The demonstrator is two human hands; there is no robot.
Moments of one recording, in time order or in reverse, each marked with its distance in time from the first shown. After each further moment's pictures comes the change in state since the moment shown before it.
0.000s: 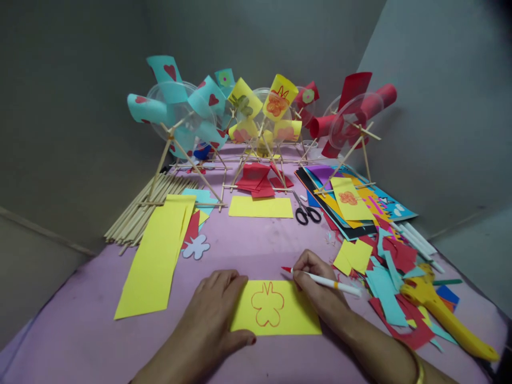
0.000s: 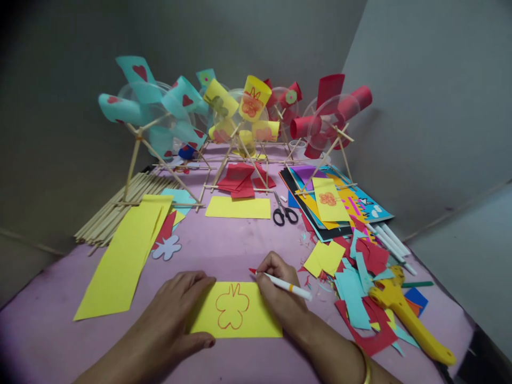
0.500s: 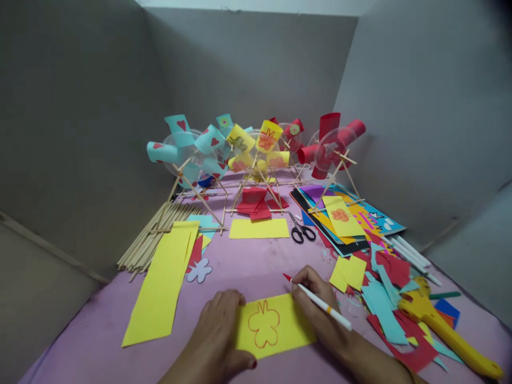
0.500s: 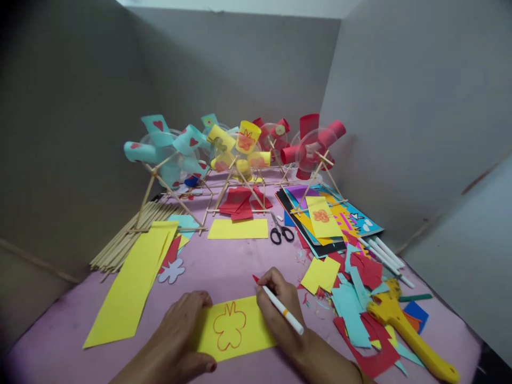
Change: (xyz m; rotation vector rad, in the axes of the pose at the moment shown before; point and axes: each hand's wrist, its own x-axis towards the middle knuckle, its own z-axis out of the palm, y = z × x) left_hand 0.003 0.014 -0.004 -0.104 -0.003 -0.167; right_hand -0.014 -0.021 -0.003 -0.104 0.089 -0.200
